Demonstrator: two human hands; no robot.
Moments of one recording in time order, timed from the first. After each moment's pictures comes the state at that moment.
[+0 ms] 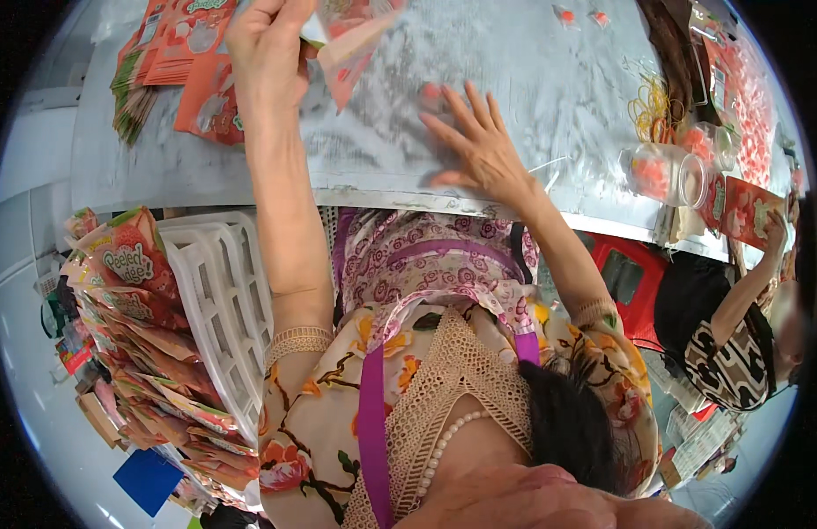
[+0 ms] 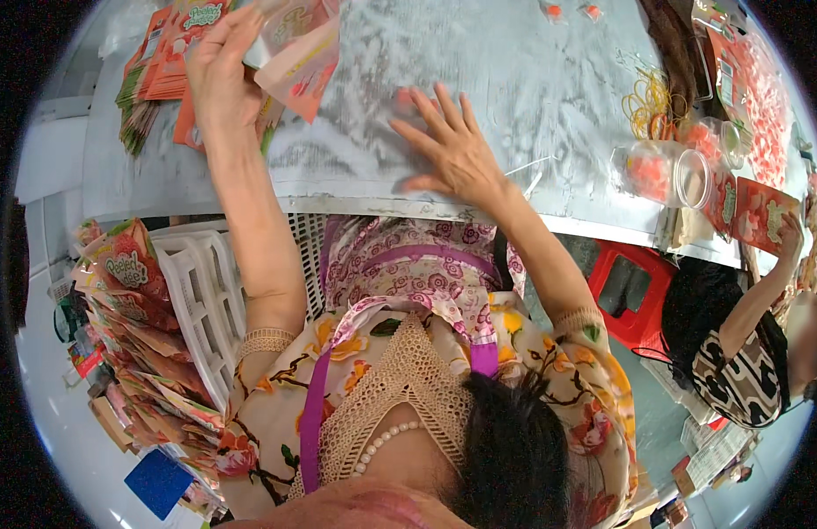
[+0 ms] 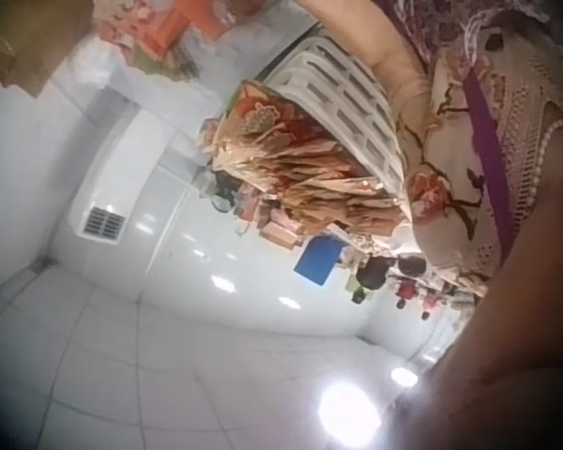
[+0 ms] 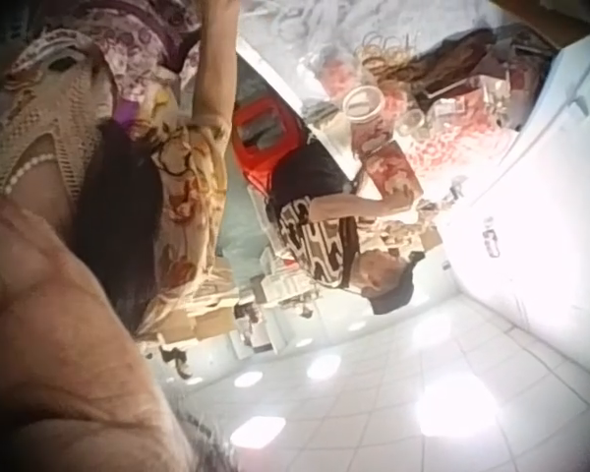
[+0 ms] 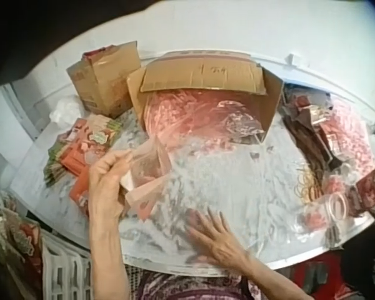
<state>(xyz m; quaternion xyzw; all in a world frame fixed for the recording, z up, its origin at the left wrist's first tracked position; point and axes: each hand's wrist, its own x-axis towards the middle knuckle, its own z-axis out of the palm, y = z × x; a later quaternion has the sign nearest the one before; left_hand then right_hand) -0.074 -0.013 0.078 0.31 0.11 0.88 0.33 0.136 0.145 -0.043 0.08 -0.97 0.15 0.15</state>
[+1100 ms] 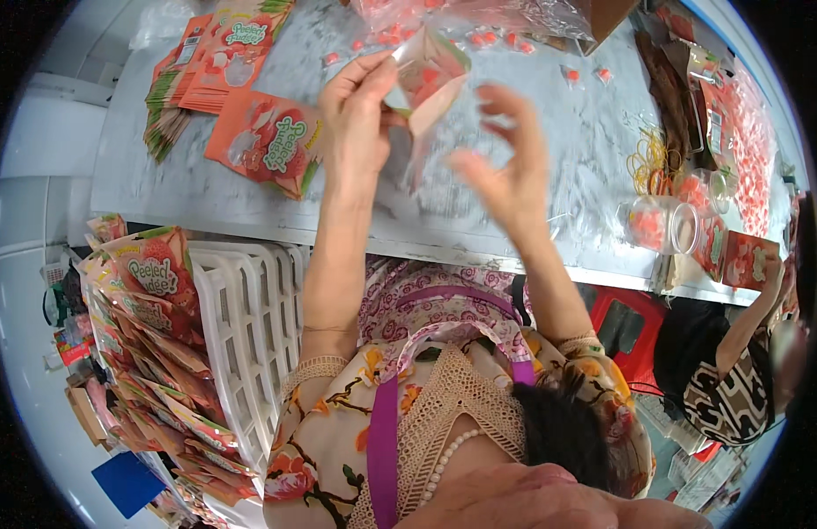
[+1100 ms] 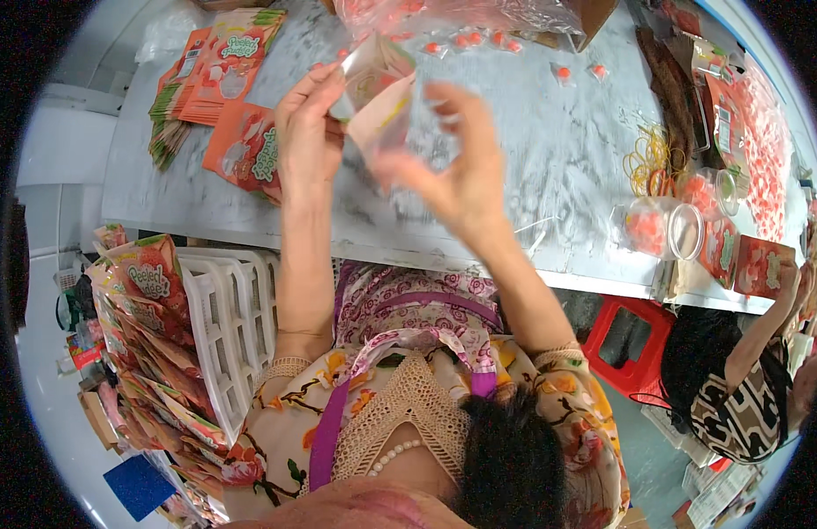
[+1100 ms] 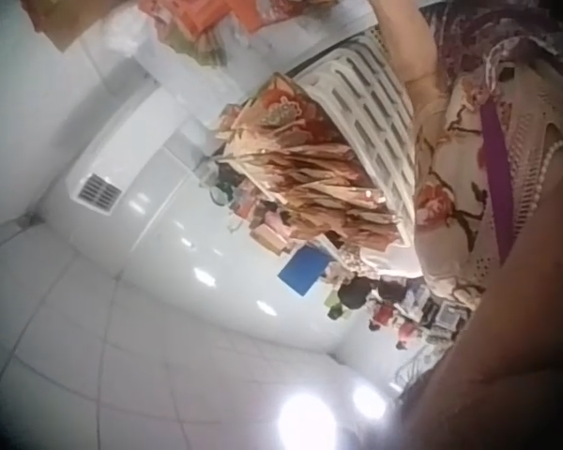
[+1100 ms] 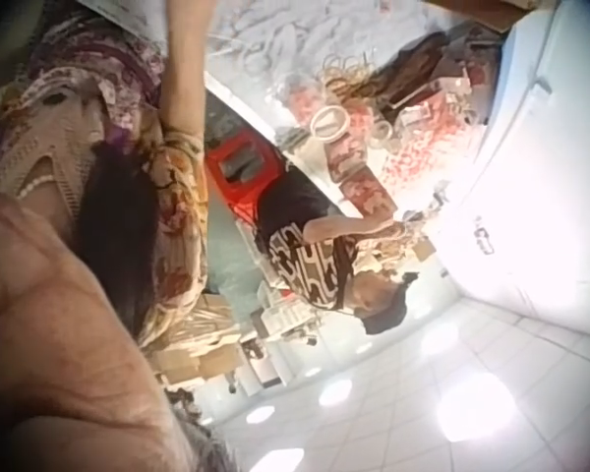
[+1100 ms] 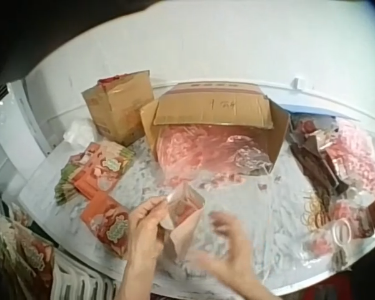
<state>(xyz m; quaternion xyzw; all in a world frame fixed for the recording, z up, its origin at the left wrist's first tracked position) -0.026 0.014 0.087 0.09 0.55 0.82 0.14 0.095 0.123 0.072 -0.08 -0.74 0.50 0.43</state>
